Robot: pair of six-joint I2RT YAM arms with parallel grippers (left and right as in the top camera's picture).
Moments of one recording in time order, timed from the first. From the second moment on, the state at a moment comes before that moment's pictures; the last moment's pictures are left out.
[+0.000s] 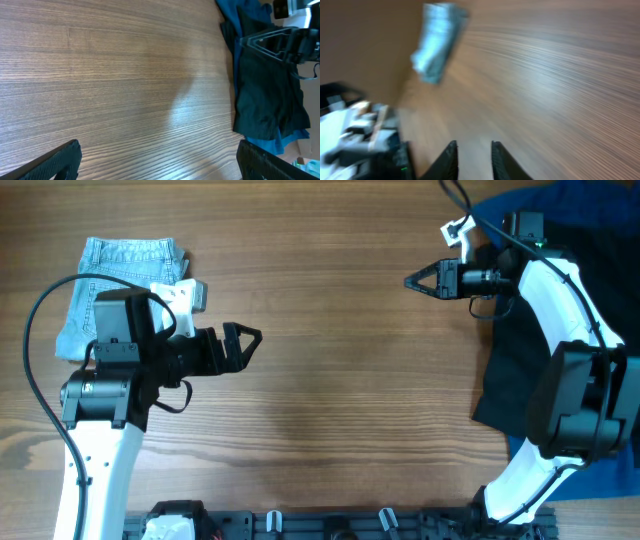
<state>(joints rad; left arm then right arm) 0.00 1.11 1.05 -0.84 0.57 -0.21 -0.10 1.96 1.48 -0.84 -1.12 -0.30</state>
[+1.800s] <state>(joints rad) 0.00 1.11 1.05 -0.81 0.57 -0.21 -0.20 1.69 1.50 -0.68 -0.28 0.35</state>
